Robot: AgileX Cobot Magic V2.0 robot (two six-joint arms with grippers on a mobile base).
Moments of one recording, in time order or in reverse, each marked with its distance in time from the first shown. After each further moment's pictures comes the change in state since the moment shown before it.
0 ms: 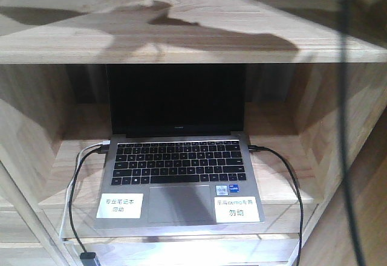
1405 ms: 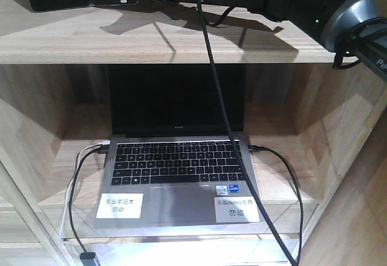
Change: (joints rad) left arm 0.000 0.000 0.000 0.000 0.000 0.000; right arm 0.094 0.353 -0.077 0.002 -0.234 -0.108
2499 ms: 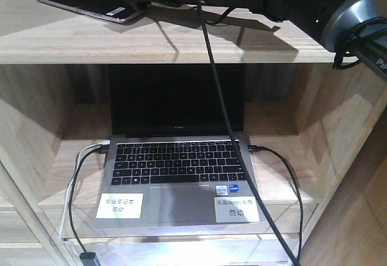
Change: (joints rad) left arm 0.000 0.000 0.000 0.000 0.000 0.000; right arm 0.000 -0.003 0.000 -0.081 -0.034 0.084
